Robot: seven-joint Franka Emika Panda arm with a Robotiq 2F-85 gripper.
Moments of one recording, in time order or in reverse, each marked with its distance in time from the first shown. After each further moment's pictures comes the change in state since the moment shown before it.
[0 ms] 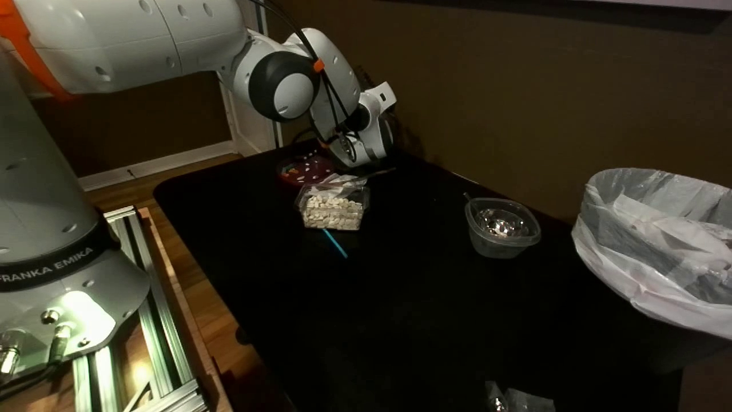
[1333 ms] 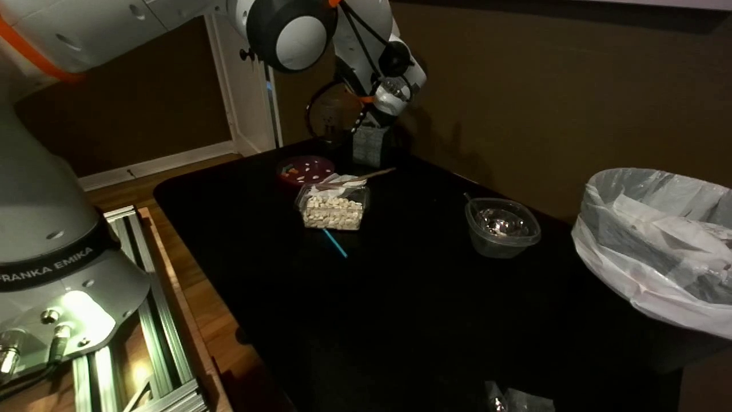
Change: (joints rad) arm -0.266 -0.288 0.310 -0.142 -0.788 0.296 0.454
